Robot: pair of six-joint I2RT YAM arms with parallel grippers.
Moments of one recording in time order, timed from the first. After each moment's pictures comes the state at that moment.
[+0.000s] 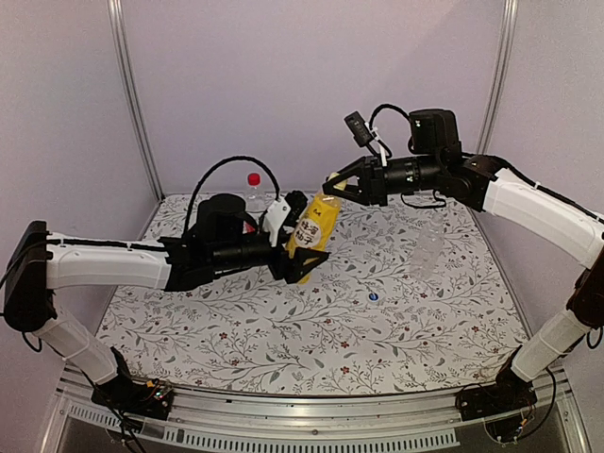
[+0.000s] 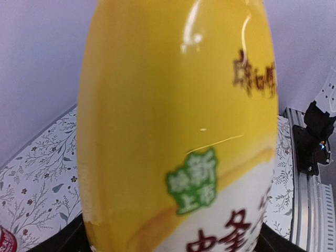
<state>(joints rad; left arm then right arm) -0.91 1.51 0.93 0.34 0.20 0.03 0.69 1.54 1.48 -0.25 -0.72 0.08</state>
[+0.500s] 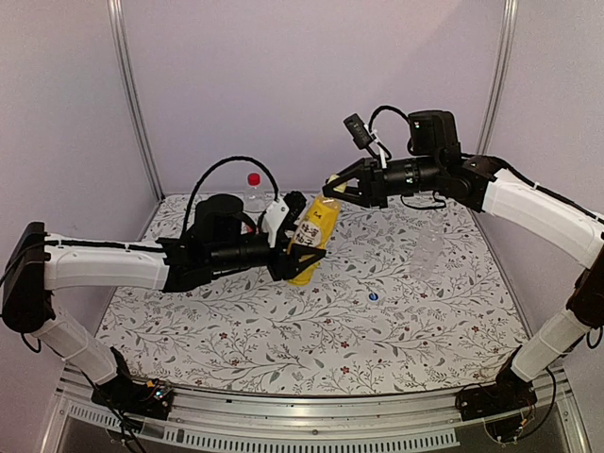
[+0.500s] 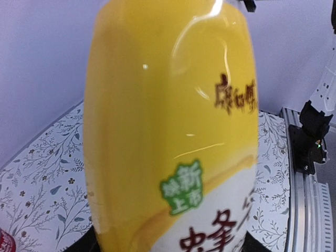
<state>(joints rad) -0.91 1.50 0.92 0.35 0.20 0.04 0.69 1.54 1.47 -0.25 -0.74 0.06</state>
